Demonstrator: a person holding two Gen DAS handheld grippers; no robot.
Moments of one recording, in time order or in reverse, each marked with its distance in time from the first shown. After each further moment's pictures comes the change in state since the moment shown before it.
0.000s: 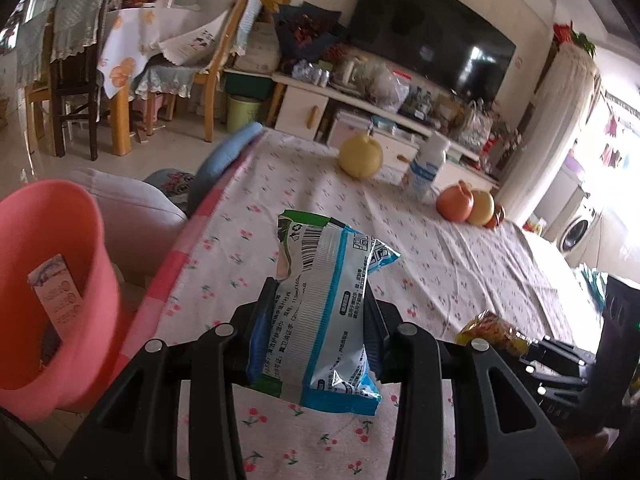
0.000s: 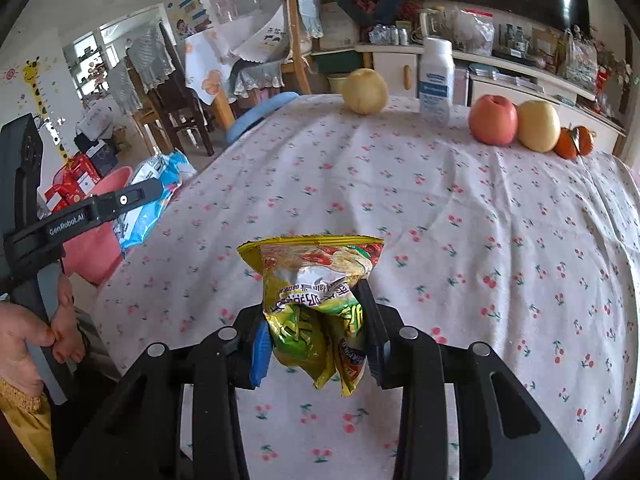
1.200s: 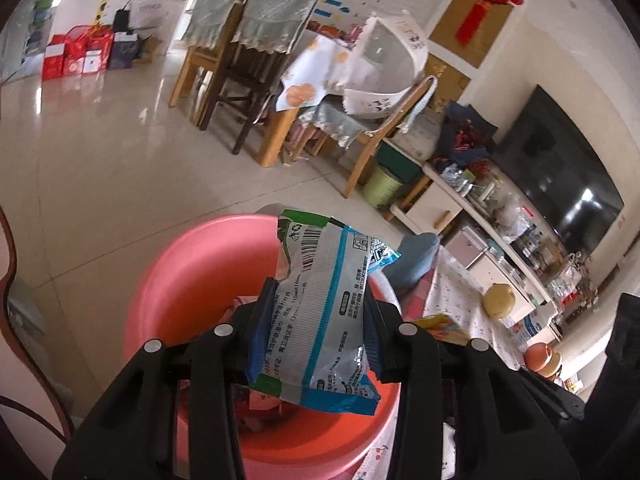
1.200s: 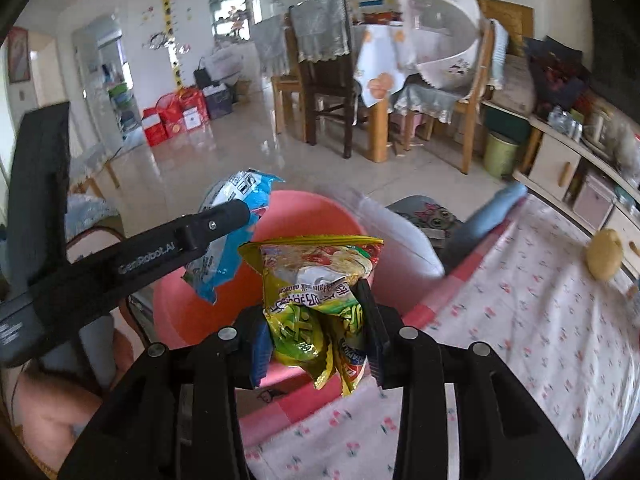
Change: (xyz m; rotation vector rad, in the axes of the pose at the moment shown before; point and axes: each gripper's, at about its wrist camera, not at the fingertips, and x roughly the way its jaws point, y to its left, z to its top) left arm -0.095 0.190 0.019 -0.469 -0.218 0.323; right arm 0.093 0.293 0.093 -0.446 -0.006 0.283
